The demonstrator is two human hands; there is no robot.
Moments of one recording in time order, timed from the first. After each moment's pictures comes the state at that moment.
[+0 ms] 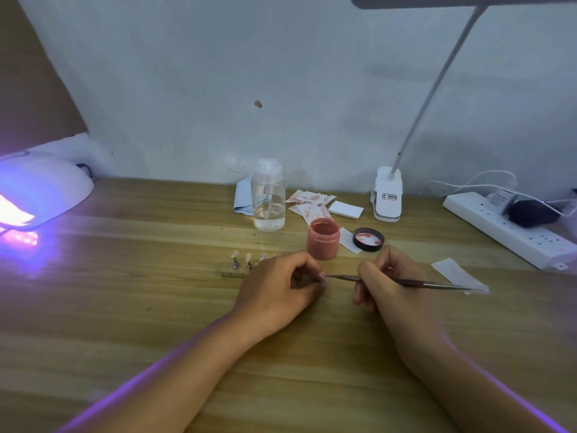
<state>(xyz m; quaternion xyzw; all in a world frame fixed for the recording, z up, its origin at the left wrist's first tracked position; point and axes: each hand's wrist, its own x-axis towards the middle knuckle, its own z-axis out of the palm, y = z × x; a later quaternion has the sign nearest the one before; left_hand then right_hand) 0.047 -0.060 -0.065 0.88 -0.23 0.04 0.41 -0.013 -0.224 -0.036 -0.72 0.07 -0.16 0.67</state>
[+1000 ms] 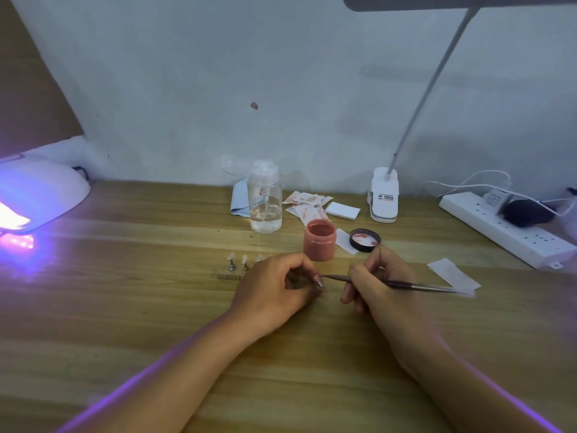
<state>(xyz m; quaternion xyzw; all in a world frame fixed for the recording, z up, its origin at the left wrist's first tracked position) 0.049 -0.060 -0.064 0.87 -0.22 0.03 0.44 -0.012 -0.224 -0.037 -0.73 0.05 -0.14 0.67</state>
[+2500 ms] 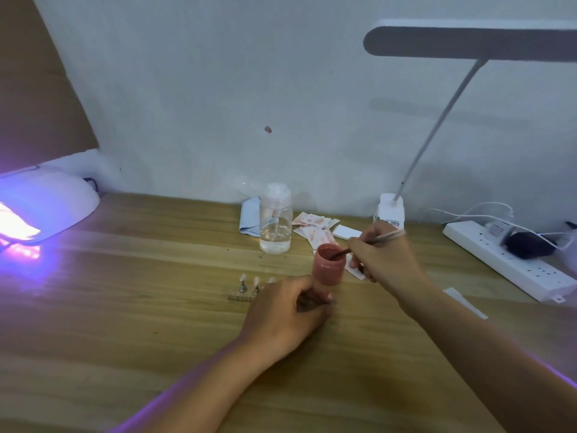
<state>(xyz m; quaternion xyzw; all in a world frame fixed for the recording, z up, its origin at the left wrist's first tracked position) 0.048 -0.060 -0.063 0.86 -0.23 0.03 0.46 0.061 -0.233 -0.003 -0.83 0.10 -0.15 0.53</state>
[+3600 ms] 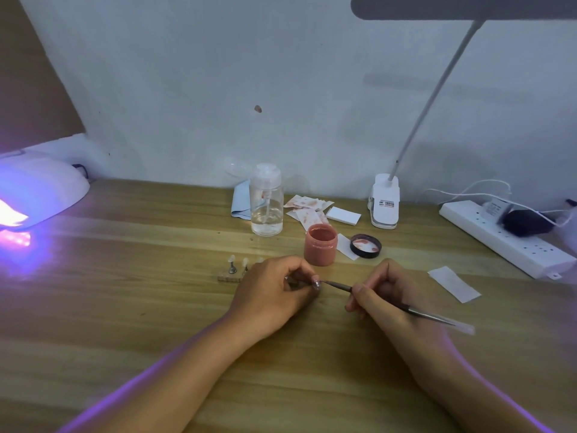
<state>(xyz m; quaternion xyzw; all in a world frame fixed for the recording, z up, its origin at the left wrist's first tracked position) 0.050 -0.059 -0.064 0.86 -0.21 0.02 0.46 -0.031 -0.232 -0.035 -0.76 -0.01 -0.11 0.64</state>
